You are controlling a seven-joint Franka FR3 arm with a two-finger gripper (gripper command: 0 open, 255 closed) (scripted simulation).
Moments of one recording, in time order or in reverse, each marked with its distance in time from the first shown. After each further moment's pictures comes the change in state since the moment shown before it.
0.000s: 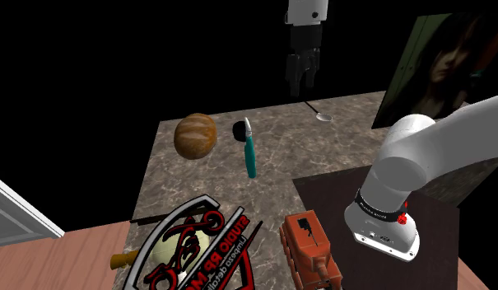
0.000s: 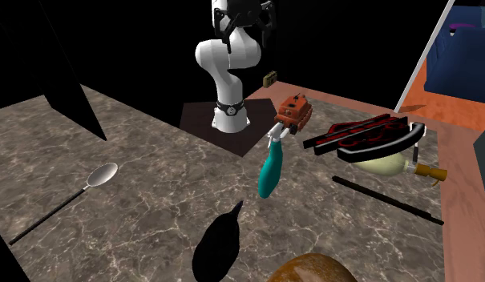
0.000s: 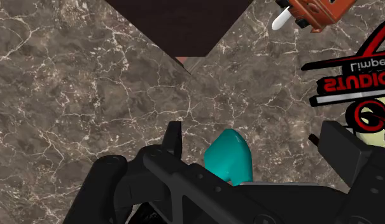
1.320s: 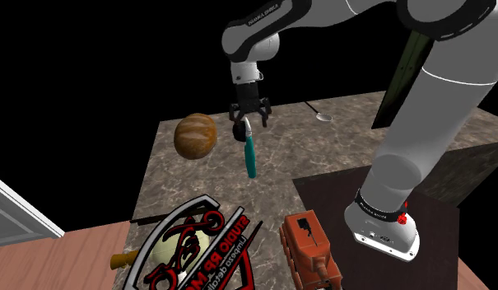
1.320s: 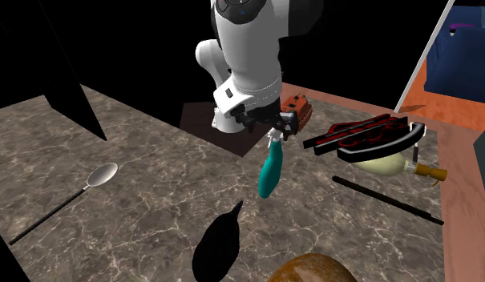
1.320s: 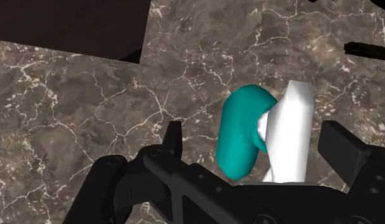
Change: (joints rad) arm -0.075 0.726 0.090 0.205 0.142 0.276 0.478
